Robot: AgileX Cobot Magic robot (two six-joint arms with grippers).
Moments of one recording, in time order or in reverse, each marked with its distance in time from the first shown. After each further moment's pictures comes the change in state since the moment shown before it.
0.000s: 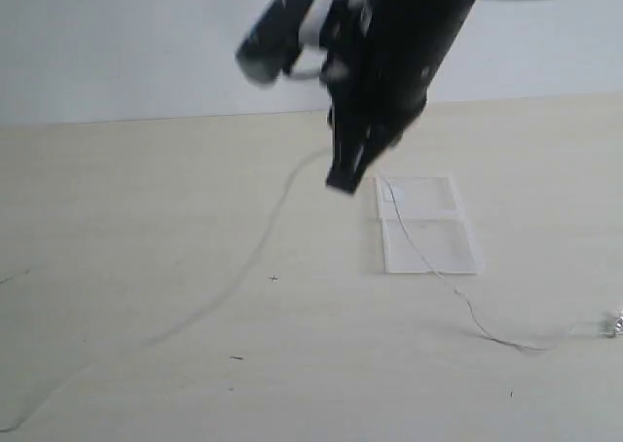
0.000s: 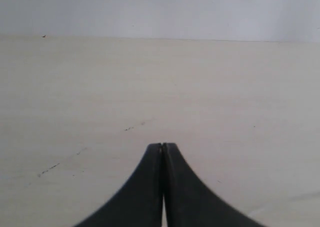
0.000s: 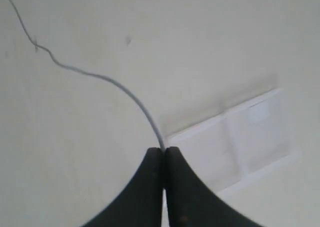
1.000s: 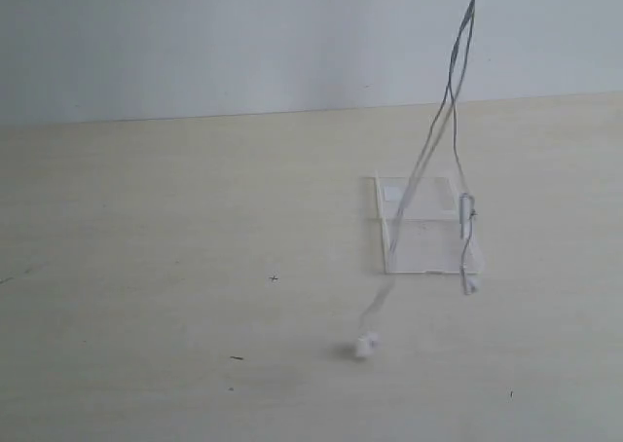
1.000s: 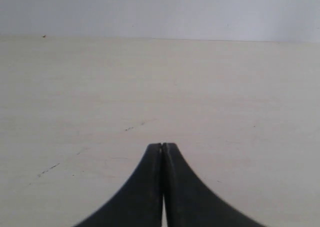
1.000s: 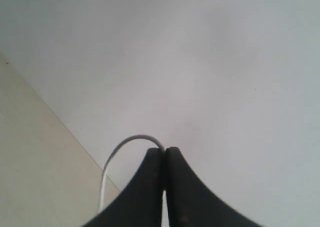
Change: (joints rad) left arm 0.000 0.000 0.000 0.000 0.000 0.000; right arm 0.000 -0.374 -0.500 -0.097 -0.092 0.041
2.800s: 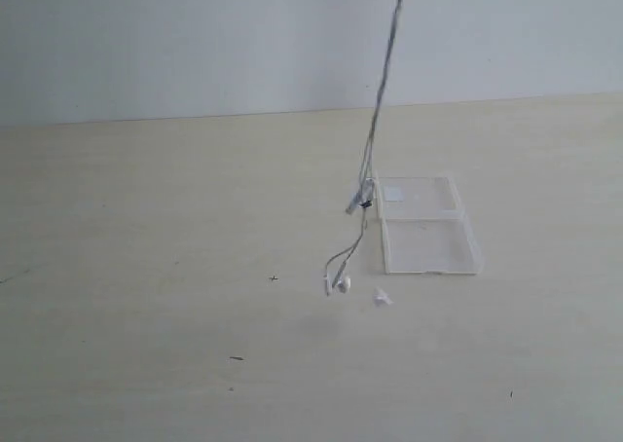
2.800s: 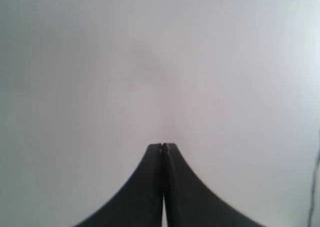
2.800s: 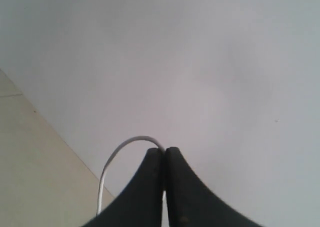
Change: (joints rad) left arm -0.002 0.153 -0.089 0.623 -0.928 -0.773; right arm 0.000 0.000 0.000 0.130 -0.108 0.036
